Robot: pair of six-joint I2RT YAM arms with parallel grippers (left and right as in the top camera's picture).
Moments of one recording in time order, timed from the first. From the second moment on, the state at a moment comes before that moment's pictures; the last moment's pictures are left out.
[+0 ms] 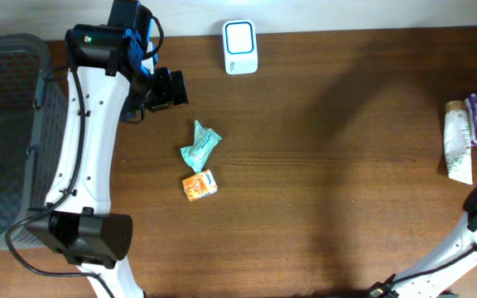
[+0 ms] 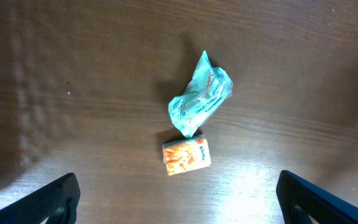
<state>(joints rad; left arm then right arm) -0.17 1.97 2.24 -1.60 0.05 -0.35 -0.73 2.25 2.13 -1.10 0.23 0.27</state>
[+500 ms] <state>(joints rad) -0.17 1.97 2.24 -1.60 0.05 -0.35 -0.76 2.26 2.06 -1.09 0.06 0.32</state>
